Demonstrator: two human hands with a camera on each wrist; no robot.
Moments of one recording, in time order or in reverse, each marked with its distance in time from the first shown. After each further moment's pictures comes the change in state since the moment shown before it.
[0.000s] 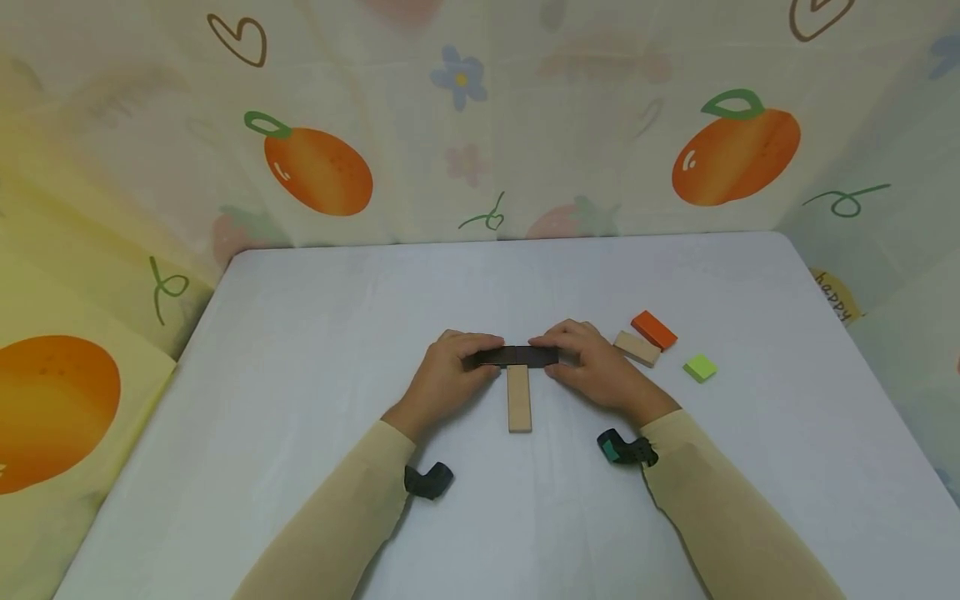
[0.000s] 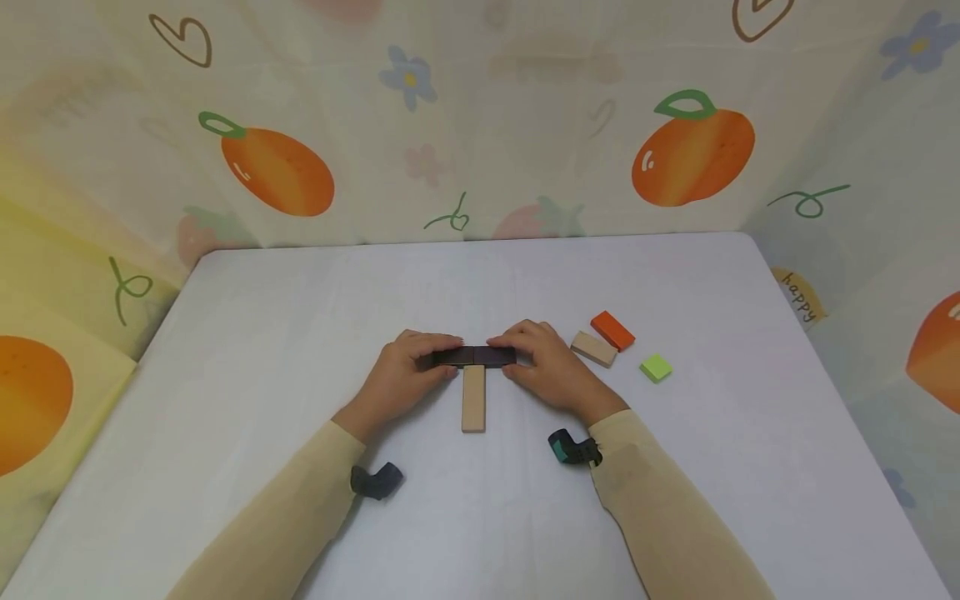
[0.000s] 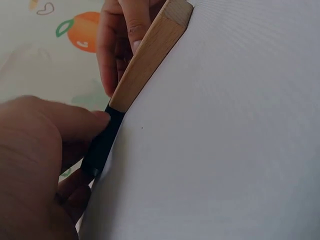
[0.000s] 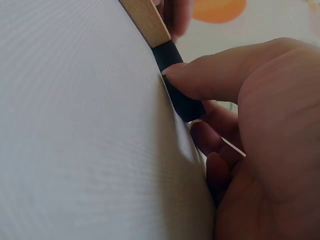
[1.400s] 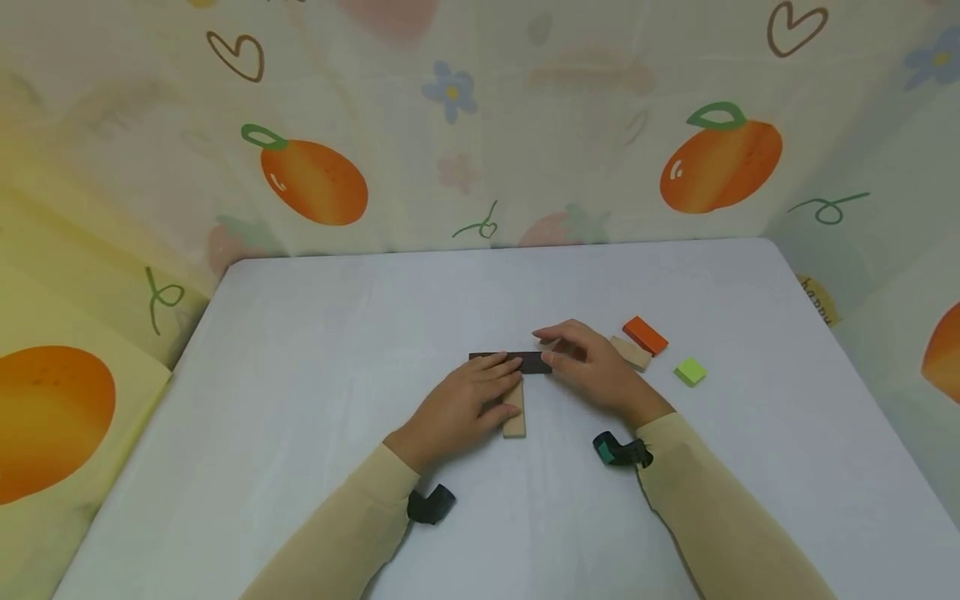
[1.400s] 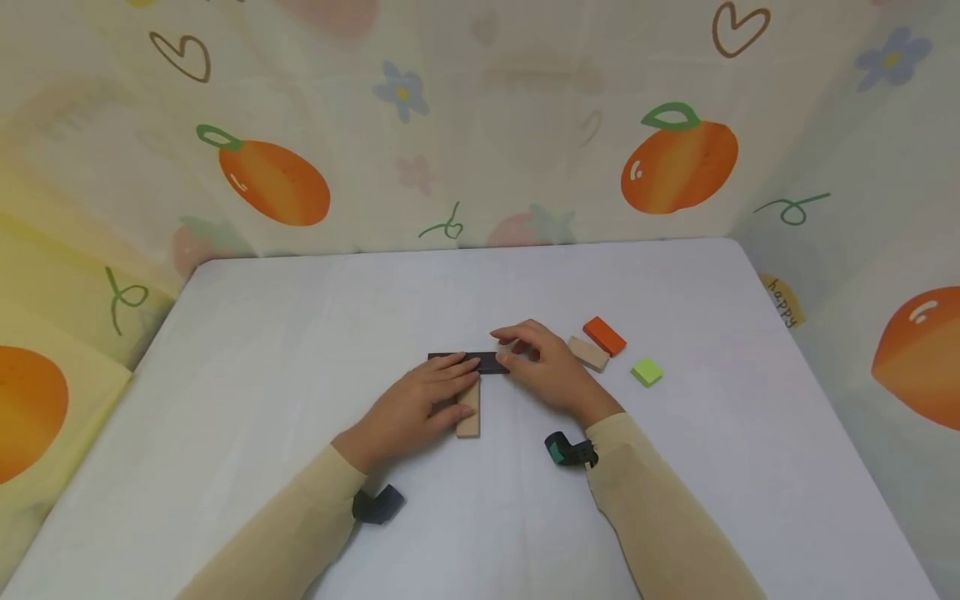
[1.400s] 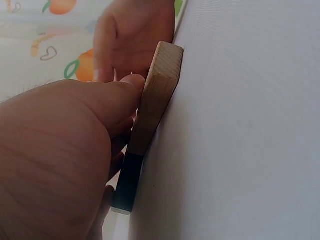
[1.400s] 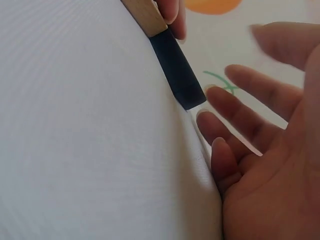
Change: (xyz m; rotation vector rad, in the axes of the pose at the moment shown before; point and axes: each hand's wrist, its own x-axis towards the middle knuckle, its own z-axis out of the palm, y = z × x) left_hand -0.022 0.028 0.009 0.293 -0.227 0.255; right_hand -0.003 0.000 -0.004 0.197 0.107 0.058
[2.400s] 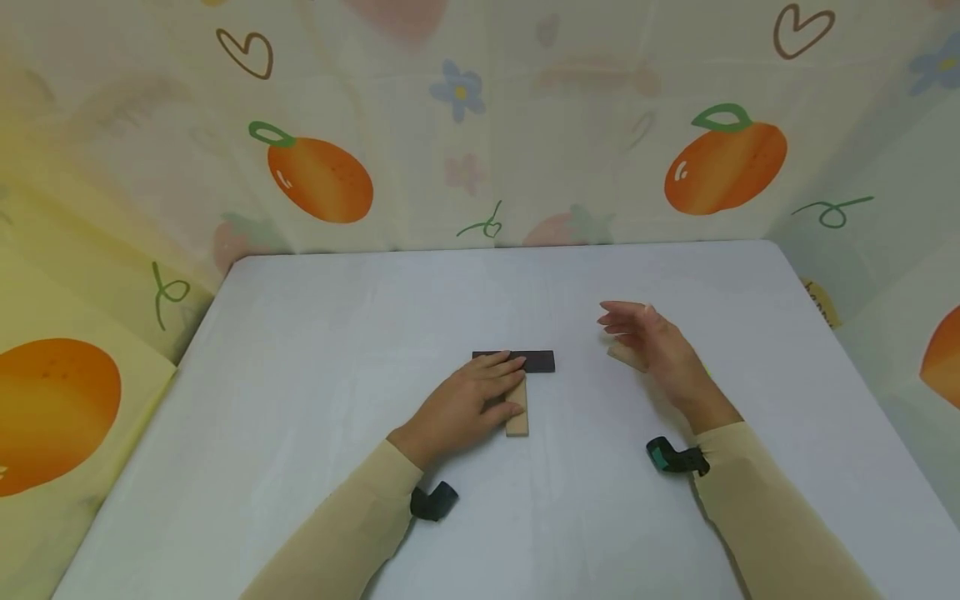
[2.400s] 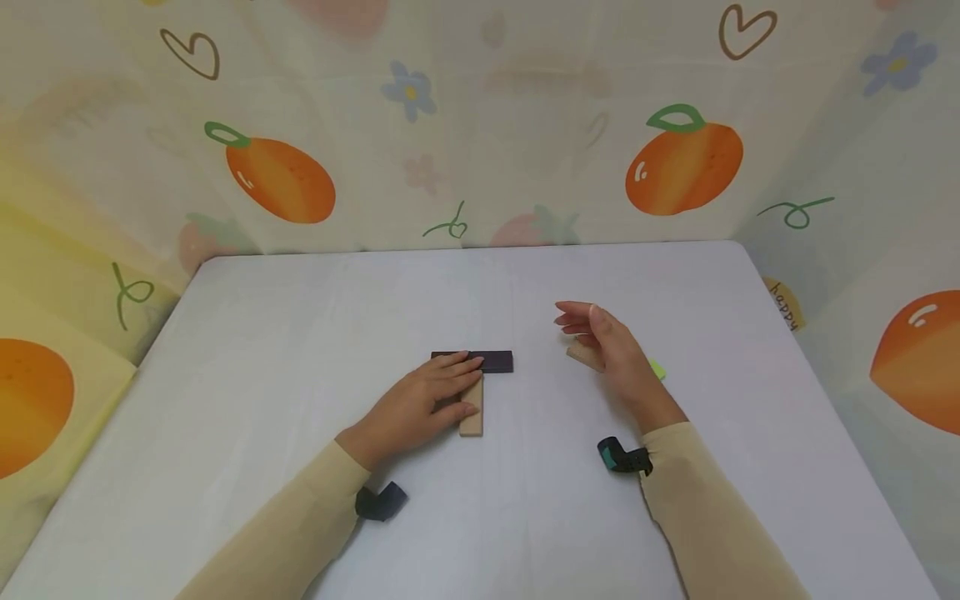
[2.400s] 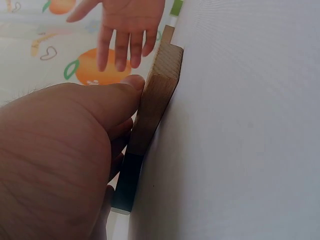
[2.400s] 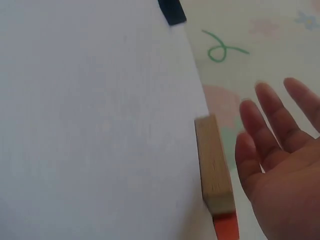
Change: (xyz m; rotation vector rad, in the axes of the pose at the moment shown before) left_hand 0.000 -0.001 0.001 -0.046 -0.029 -0.046; right_hand -0.034 -0.005 -0.058 0.367 0.139 -0.056
